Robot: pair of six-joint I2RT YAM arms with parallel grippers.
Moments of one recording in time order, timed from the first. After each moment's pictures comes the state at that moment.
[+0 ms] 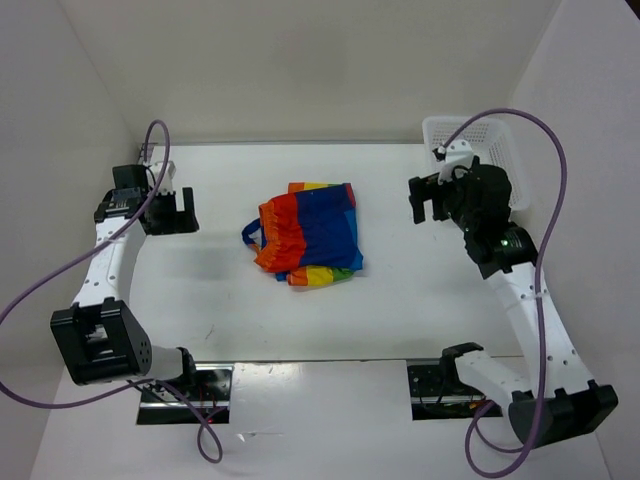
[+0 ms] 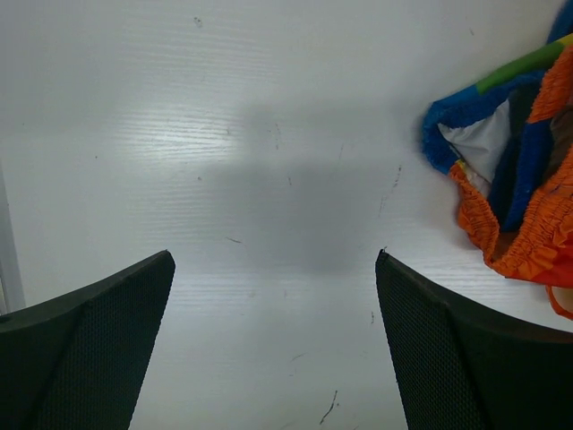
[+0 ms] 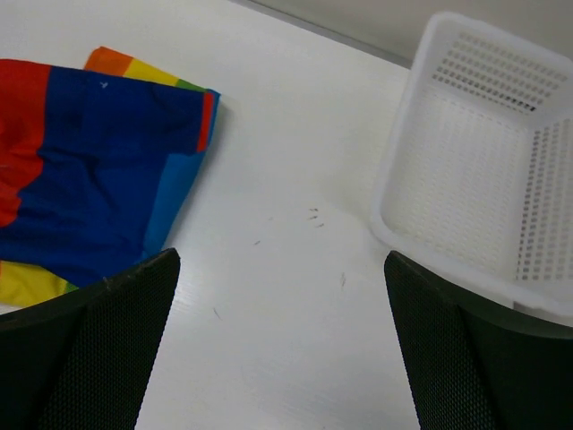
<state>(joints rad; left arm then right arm) 0.22 1.37 1.16 -0.70 0.18 0.07 0.21 1.02 1.15 -0.48 -0.04 -0.17</state>
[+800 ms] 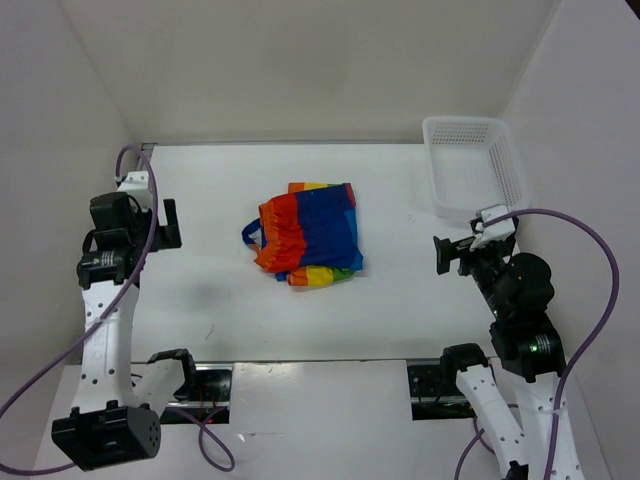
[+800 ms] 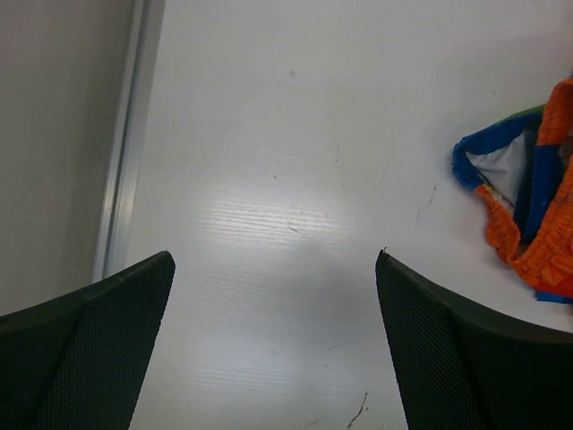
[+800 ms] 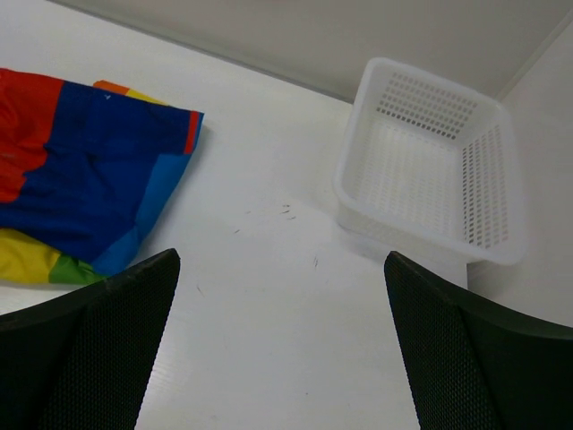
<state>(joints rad) 0.22 0.93 1.05 -0.69 0.01 0.07 0.14 0.45 0.85 -0.53 -0.06 -0.21</state>
